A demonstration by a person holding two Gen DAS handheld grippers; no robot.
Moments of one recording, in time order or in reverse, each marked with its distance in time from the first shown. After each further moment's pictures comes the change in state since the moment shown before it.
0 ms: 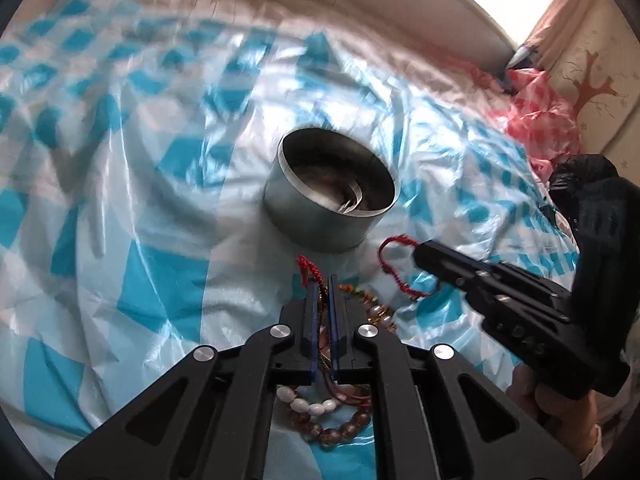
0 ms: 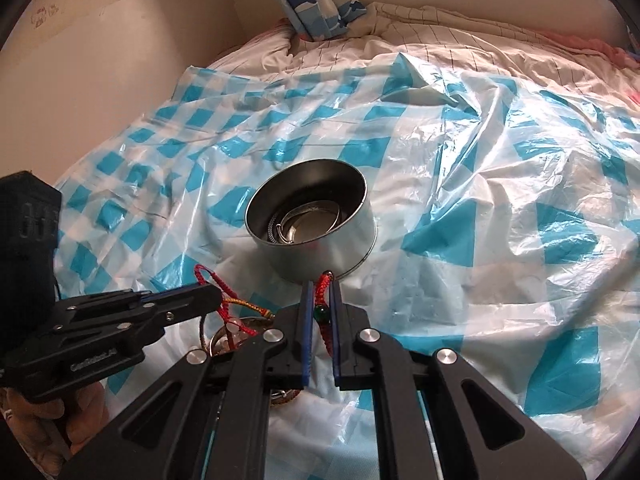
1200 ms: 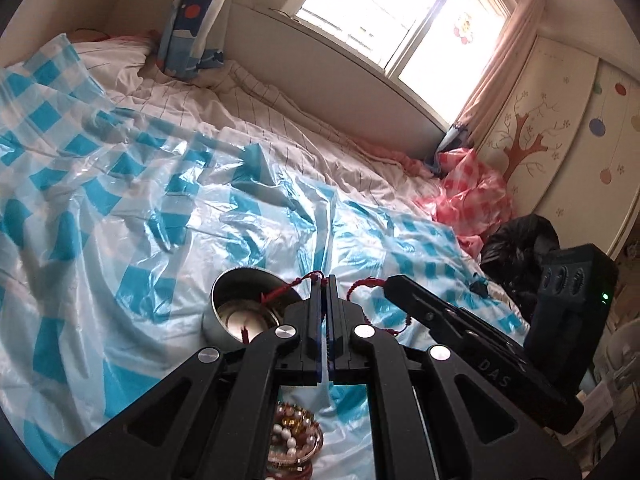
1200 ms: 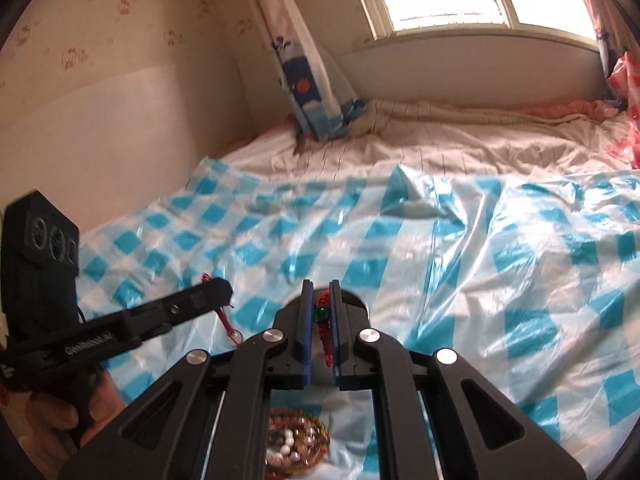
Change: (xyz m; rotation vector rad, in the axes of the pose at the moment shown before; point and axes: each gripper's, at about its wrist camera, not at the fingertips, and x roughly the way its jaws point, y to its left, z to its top) left arm -0.056 -0.016 0.041 0.046 -0.382 -0.253; right arm -0.060 0.014 0.032 -0.020 -0.366 -0.012
